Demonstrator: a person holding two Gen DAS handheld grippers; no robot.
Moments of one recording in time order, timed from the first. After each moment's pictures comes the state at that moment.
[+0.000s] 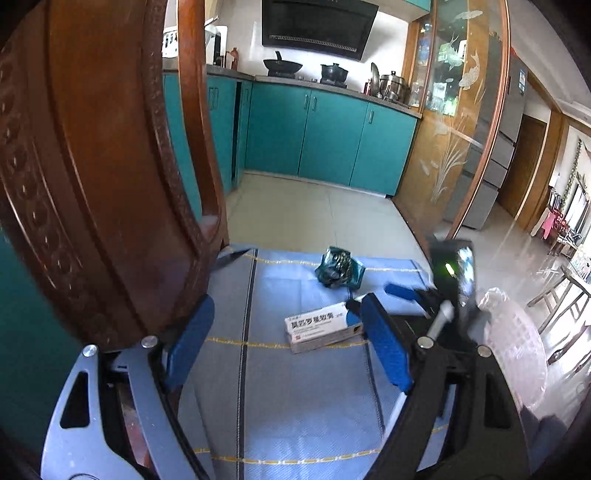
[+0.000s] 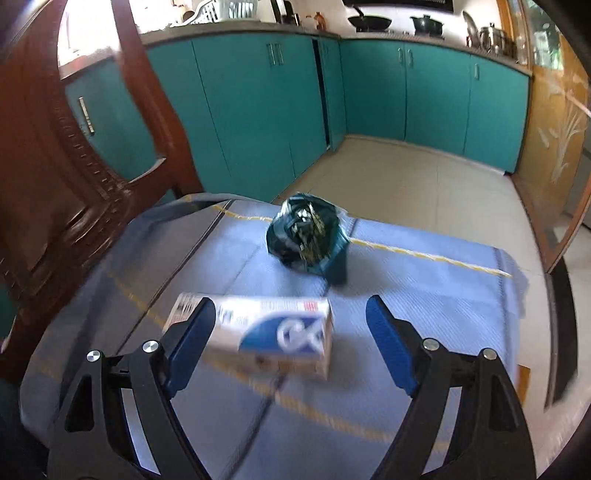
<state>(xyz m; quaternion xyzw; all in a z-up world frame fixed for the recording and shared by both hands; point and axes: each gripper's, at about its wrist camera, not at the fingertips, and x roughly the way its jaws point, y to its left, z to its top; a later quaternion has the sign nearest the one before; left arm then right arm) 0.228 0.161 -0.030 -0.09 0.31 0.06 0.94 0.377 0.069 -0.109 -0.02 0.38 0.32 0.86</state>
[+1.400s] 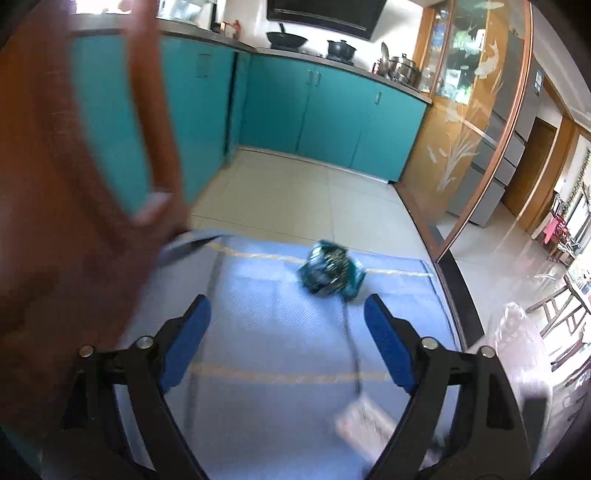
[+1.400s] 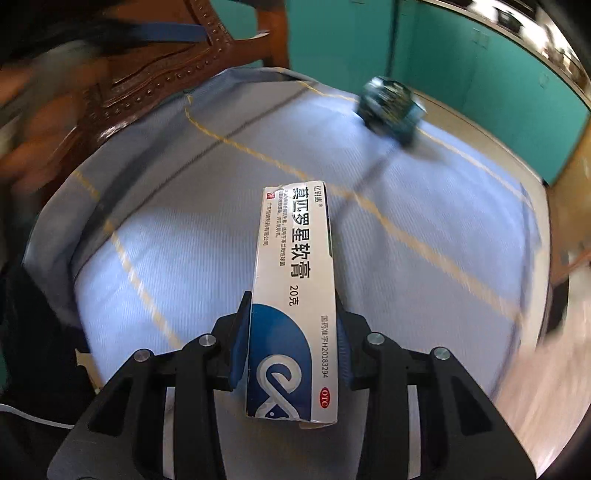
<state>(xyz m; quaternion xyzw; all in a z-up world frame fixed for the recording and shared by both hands) 0.333 0.134 -0.081 -0.11 0.34 0.06 0.93 0.243 0.019 -0.133 -0.16 0.46 0.38 0.79</state>
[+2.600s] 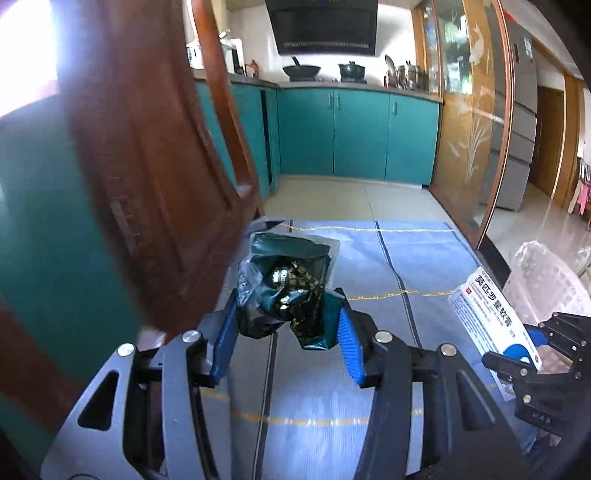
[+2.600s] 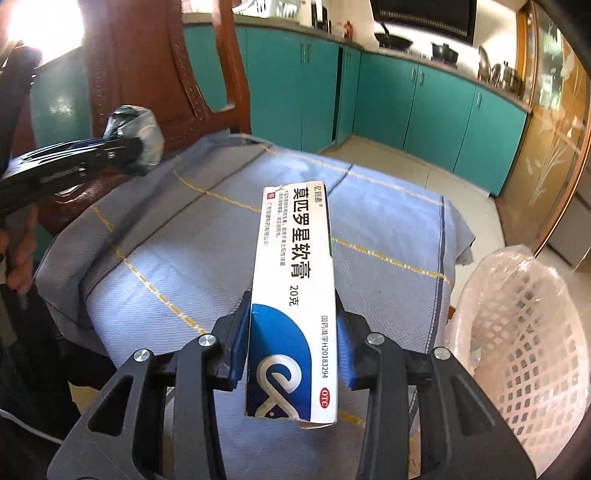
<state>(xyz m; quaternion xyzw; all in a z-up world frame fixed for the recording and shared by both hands) 0.168 0.110 -0.072 -0.02 0.29 0.15 0.95 0.172 -0.015 -0.083 -0.12 0.34 0.32 0.87</state>
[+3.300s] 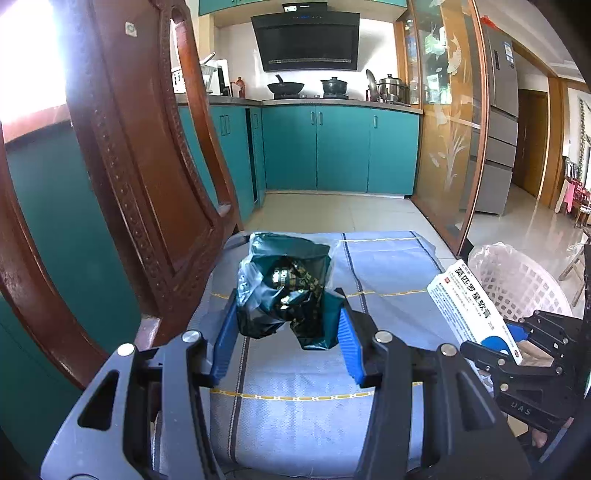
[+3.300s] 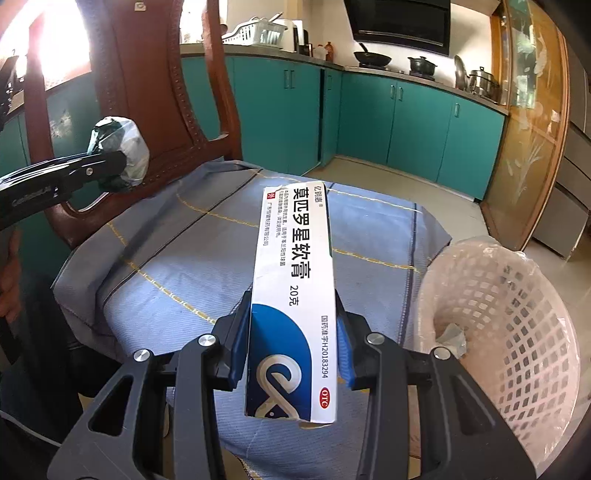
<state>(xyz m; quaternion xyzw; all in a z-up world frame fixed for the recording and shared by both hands) 0.125 0.066 -0.050 0.00 0.26 0.12 0.96 0.155 -0.048 -0.070 -0.09 0.32 0.30 0.90</state>
